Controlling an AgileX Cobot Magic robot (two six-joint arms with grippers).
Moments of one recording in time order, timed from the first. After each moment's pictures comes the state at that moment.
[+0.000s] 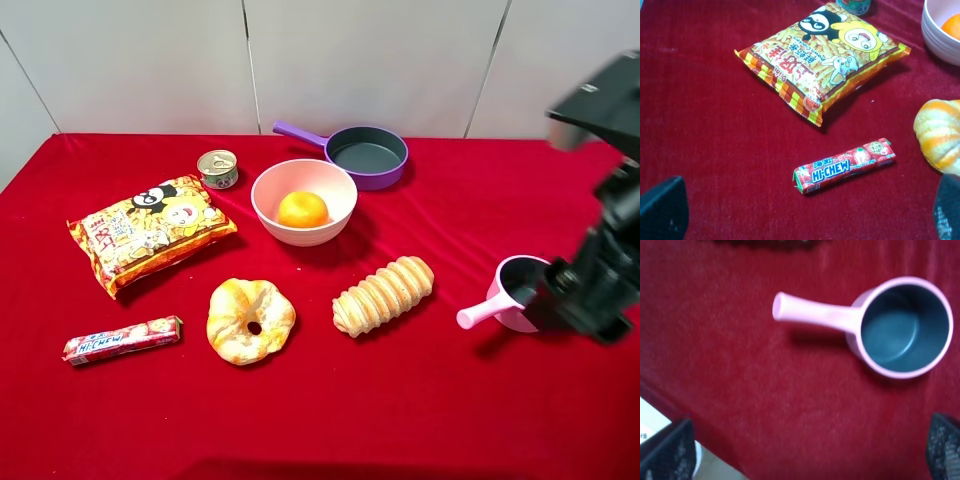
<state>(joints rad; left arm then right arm) -0.07 0.00 -0.49 0.03 1.05 -0.01 0.71 1.02 -0.77 -0.16 1.12 0.02</state>
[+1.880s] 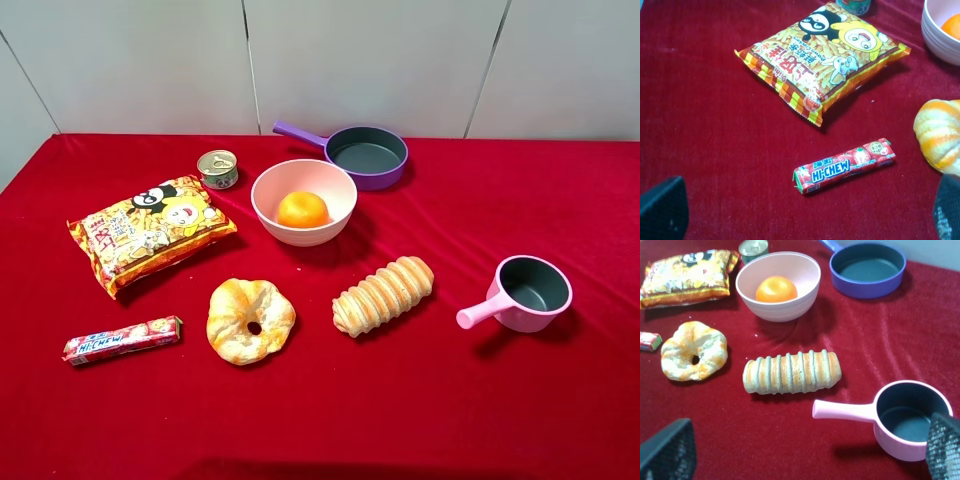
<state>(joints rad) -0.07 0.00 -0.49 0.03 1.05 -0.01 0.71 0.00 -0.50 -0.09 1.03 0.15</state>
